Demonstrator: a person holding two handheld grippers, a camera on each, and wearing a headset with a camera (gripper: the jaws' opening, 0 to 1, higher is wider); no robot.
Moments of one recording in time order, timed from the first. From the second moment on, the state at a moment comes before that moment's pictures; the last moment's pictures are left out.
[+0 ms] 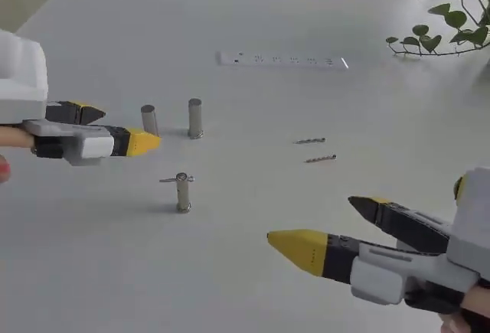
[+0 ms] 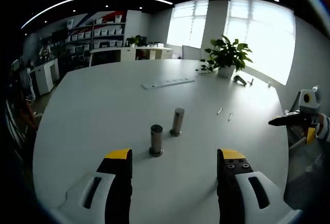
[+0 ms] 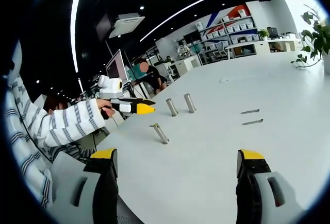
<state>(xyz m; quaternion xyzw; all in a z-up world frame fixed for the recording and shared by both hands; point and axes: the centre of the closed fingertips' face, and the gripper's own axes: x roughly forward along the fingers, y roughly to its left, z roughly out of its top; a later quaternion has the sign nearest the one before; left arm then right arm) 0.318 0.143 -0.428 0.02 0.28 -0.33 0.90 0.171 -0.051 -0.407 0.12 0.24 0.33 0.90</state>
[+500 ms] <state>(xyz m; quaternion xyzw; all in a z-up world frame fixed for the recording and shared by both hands) 0.349 0.131 -0.449 0.05 0.29 -0.32 0.90 0.168 -0.050 -0.415 0.11 0.26 0.33 0.90</state>
